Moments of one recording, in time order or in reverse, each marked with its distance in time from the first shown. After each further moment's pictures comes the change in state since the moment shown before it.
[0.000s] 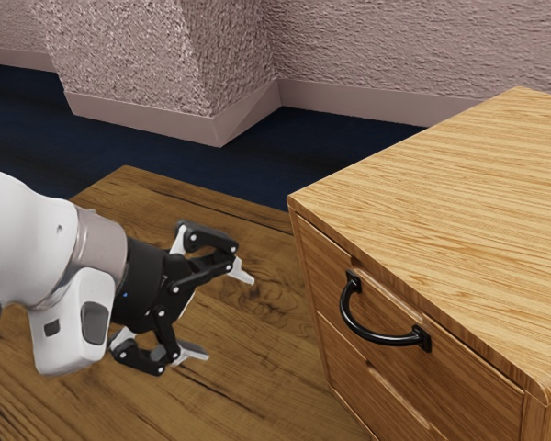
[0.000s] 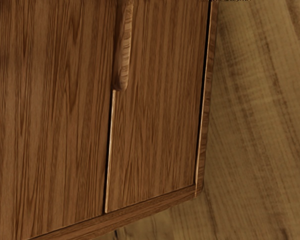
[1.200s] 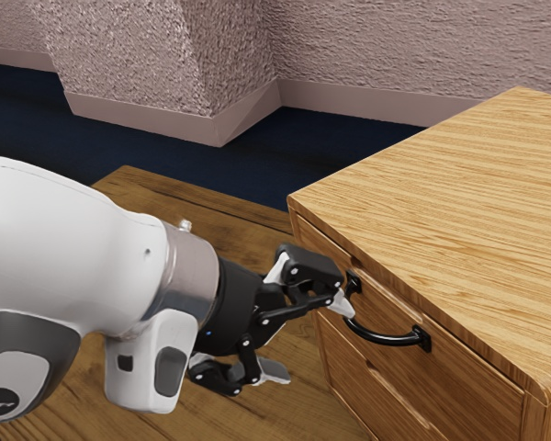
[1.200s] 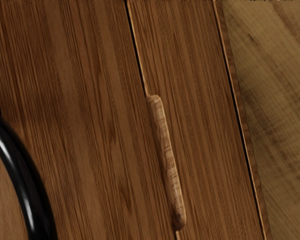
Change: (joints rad) arm -0.007 0.179 -0.146 0.103 -0.103 0.093 0.193
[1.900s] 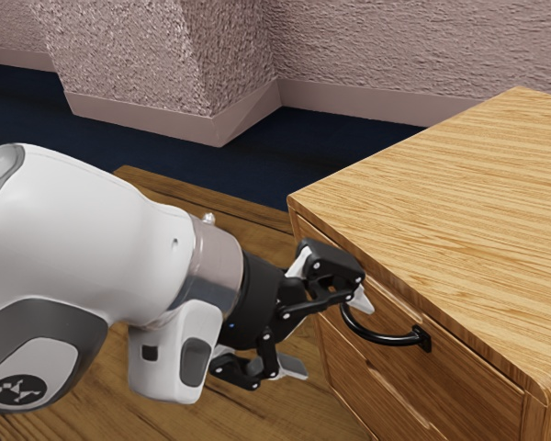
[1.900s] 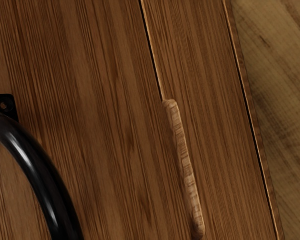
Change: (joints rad) arm -0.002 0.062 0.000 0.044 -0.017 0.003 0.016
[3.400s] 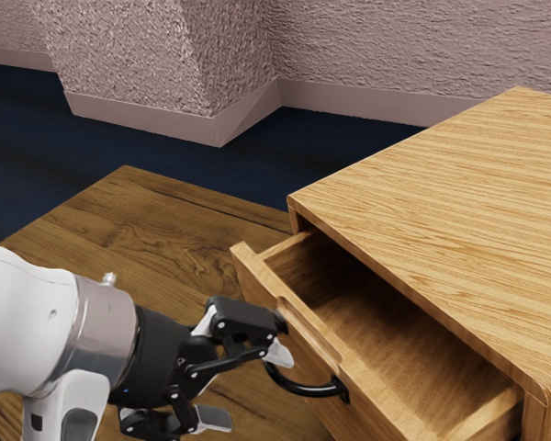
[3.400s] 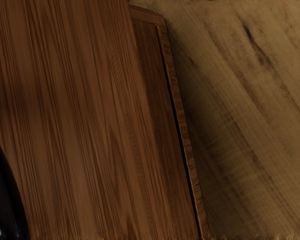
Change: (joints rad) arm -0.022 -0.307 0.009 -0.243 0.000 -0.044 -0.017
